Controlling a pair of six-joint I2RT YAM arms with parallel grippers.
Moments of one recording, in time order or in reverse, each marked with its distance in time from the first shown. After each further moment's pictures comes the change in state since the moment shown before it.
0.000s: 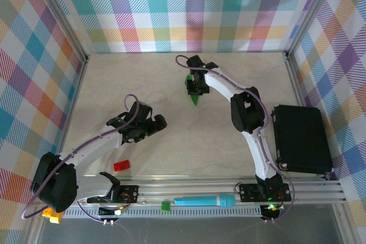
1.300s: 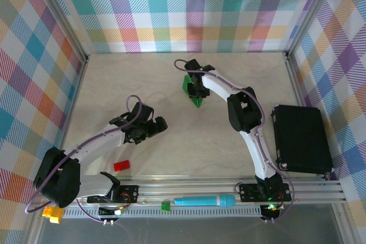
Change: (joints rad) left arm 0.000 0.038 -0.011 0.008 0.011 0.000; right arm 0.009 0.040 -0.003 -0.013 0.102 0.032
